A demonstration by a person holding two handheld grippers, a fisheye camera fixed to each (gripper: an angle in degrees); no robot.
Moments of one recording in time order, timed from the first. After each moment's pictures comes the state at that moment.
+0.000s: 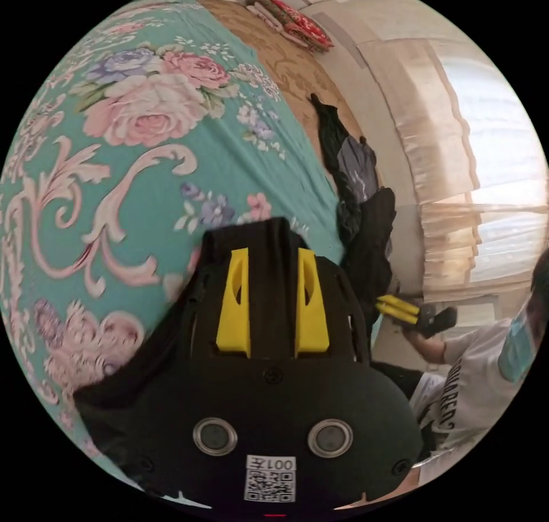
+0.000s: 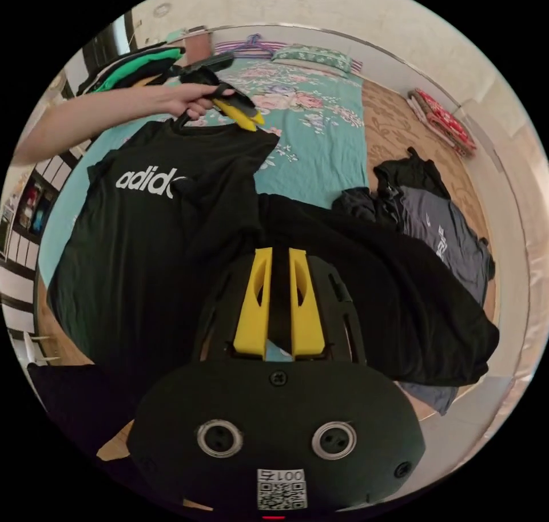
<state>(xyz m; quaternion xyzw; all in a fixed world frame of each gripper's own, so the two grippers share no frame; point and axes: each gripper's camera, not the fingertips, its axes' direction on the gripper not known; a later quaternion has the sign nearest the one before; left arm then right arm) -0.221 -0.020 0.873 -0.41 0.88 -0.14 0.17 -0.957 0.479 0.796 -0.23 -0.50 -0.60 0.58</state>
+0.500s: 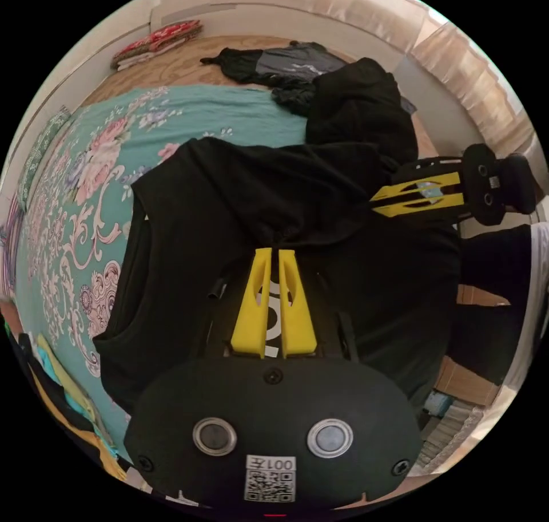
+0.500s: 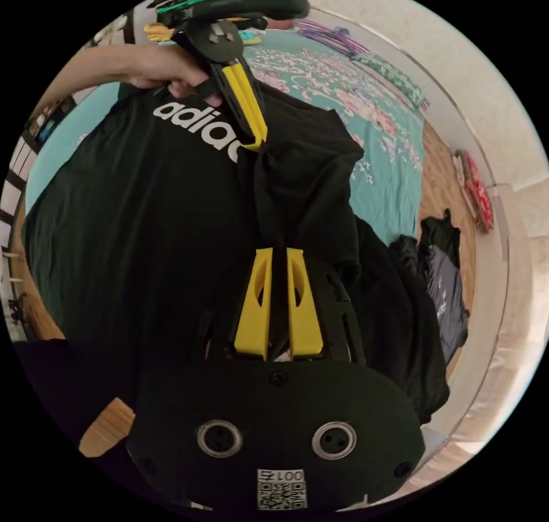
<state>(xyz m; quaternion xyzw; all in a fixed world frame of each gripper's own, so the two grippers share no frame) -0.393 -0.044 0.729 -0.19 0.91 0.07 0.36 -0.972 0.551 0.705 -0.13 -0.48 -0.72 0.48</state>
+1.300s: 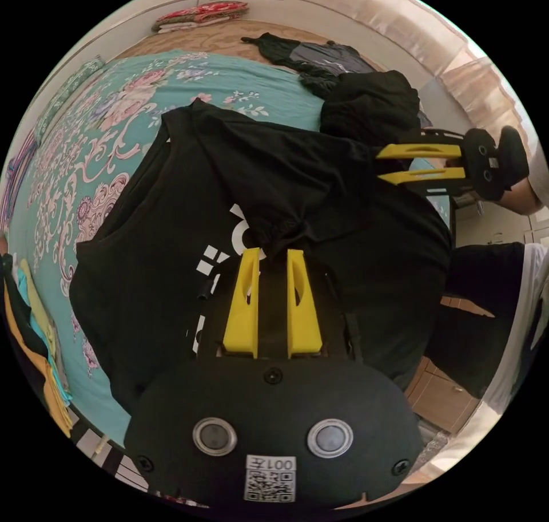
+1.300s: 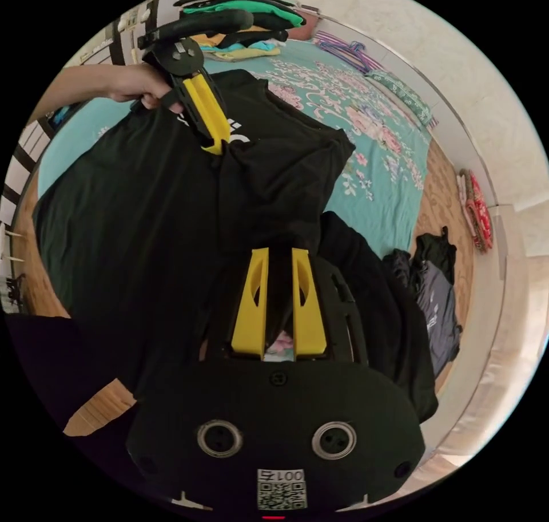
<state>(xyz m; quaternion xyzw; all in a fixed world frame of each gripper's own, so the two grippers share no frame) -0.453 0.019 0.699 -0.28 0.89 0.05 0.35 -0.983 0.539 0.665 -0.11 -0.49 -0.73 0.46</state>
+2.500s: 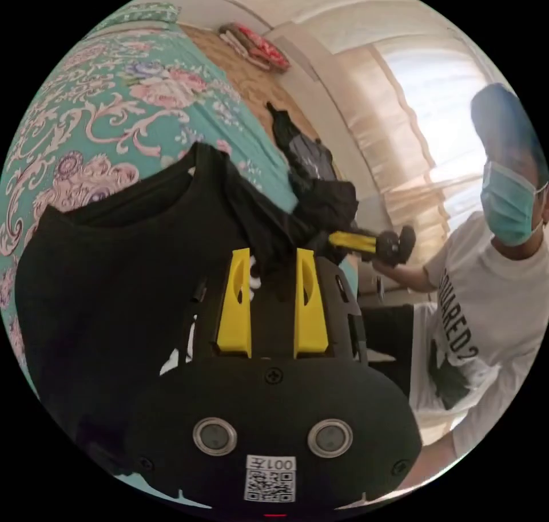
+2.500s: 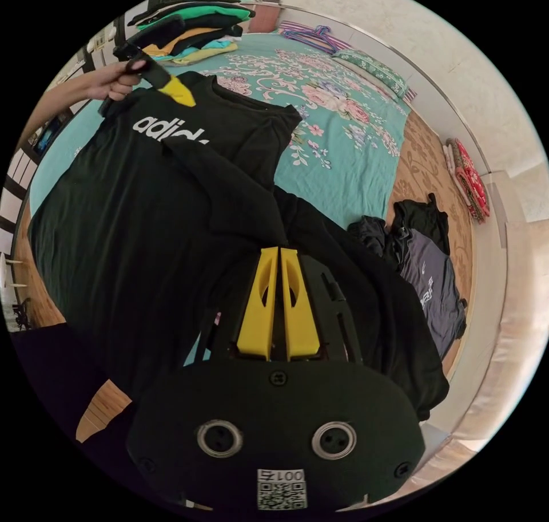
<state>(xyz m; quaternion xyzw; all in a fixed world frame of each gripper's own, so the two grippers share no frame) -0.374 0.126 0.810 -0.35 0.89 -0.24 0.15 -0.999 0.503 0.748 -0.15 -0.48 -0.71 0.50</state>
